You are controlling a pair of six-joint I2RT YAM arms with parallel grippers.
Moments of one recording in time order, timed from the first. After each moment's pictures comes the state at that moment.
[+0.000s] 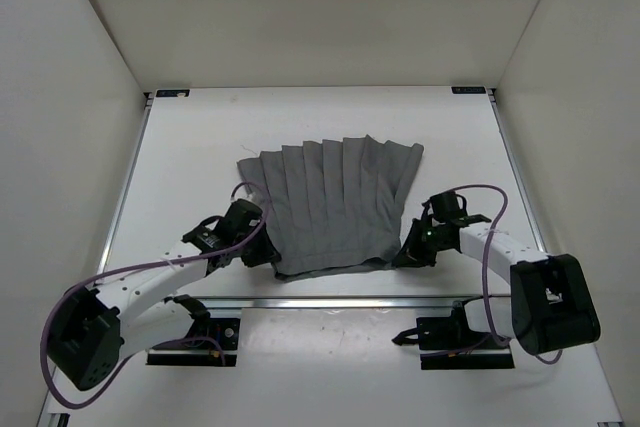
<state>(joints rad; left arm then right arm) -0.66 1.05 0.51 -0.43 0.05 -0.90 0.22 1.24 0.48 -0.45 -0.45 0.60</state>
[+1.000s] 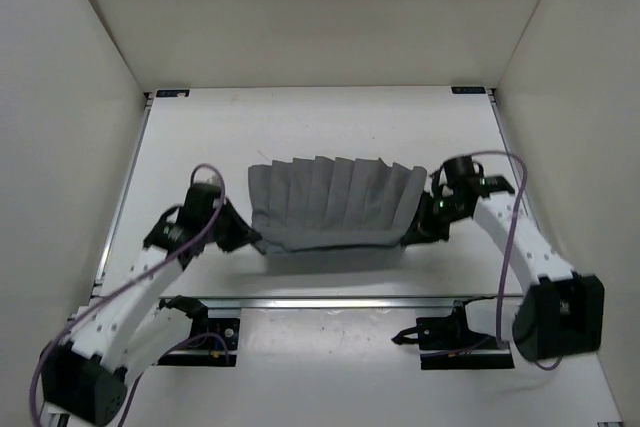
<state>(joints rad) -0.41 0.75 0.58 -0.71 0.15 -0.96 0.17 1.11 0.79 -0.97 -0.49 0.49</state>
